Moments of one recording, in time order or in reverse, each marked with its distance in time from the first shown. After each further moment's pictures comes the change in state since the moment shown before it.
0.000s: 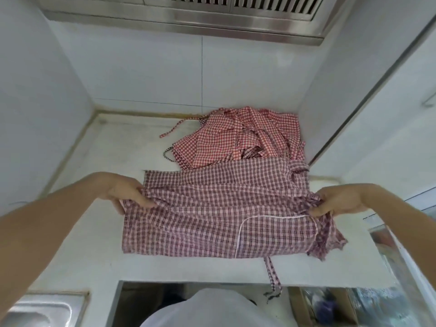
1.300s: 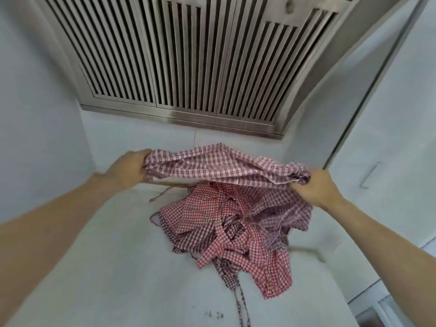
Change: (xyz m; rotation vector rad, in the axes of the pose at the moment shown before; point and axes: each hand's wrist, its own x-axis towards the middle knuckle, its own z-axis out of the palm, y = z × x) left_hand -0.091 0.105 -0.069 0.126 1.225 0.621; right_hand -0.103 -0.113 -0.028 -0.416 1.395 -0.655
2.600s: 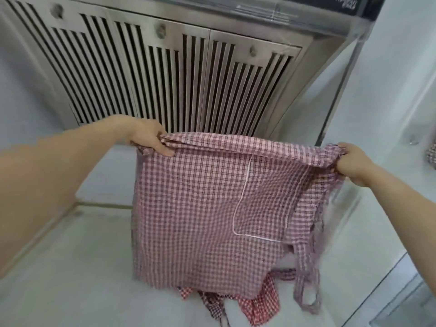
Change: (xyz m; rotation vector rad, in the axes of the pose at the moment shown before) left_hand 0.075 0.144 -0.105 0.052 -0.468 -0.061; right_hand 0.046 0.029 -0.135 0.304 0.169 0.229
